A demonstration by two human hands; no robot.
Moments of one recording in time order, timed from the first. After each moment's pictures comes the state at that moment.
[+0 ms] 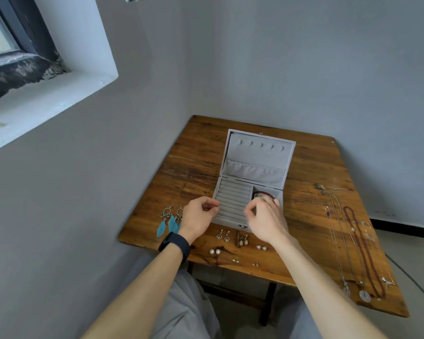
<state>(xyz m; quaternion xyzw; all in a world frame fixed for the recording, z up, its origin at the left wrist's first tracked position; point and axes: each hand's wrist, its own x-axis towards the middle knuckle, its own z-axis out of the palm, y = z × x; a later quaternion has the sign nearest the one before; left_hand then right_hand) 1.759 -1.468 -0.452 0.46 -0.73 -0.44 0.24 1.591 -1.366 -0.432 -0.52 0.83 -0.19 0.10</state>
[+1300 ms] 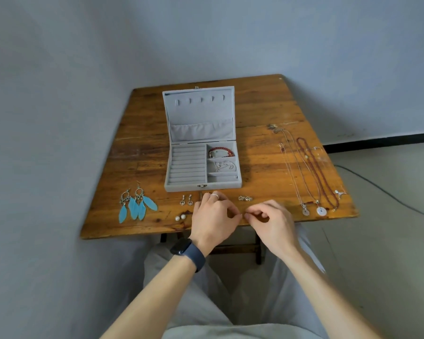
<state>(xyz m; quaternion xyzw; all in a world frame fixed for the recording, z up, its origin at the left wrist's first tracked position) 1.708 -1.333 -0.460 0.33 -0.92 -0.20 0.06 1.595 -1.208 -0.504 -0.38 0.83 -0.41 0.07</state>
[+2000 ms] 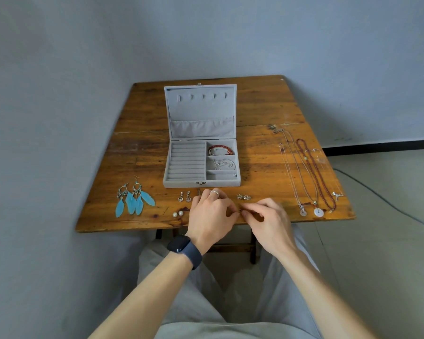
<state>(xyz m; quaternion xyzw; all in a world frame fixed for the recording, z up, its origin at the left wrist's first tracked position) 1.712 -1.332 -0.462 0.30 -0.94 -0.16 0.09 1.594 -1.210 -0.508 -0.42 0.83 -0.38 0.06</state>
